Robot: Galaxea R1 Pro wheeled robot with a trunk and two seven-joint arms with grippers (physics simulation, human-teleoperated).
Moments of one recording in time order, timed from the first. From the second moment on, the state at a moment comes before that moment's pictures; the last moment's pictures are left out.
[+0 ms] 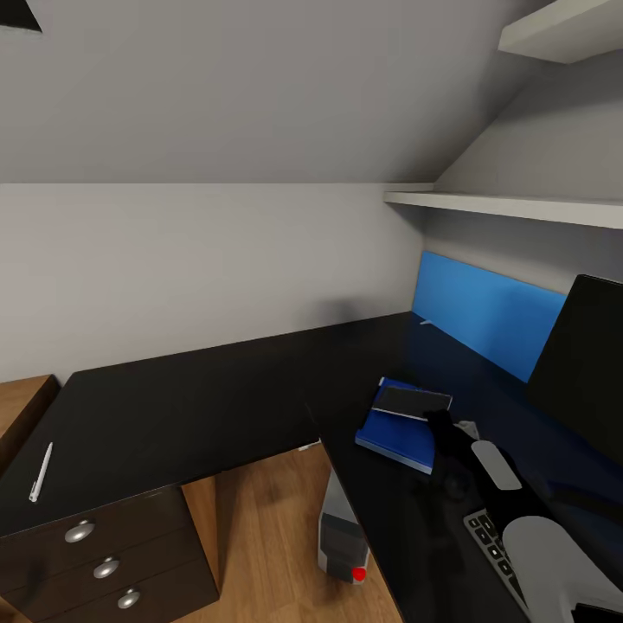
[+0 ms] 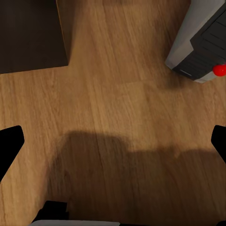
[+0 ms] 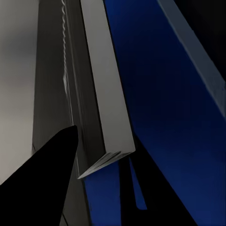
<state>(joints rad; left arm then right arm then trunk) 0.19 0.03 -0.24 -1.00 0.36 -0.01 0.16 -0.71 -0.11 -0.17 -0.67 -1.21 0.30 -0.12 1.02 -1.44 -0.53</state>
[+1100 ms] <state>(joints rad) 0.19 0.03 -0.24 -1.00 0.36 -0.01 0.16 -0.71 -0.11 -0.17 -0.68 -1.22 0.30 -0.12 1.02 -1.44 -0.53</state>
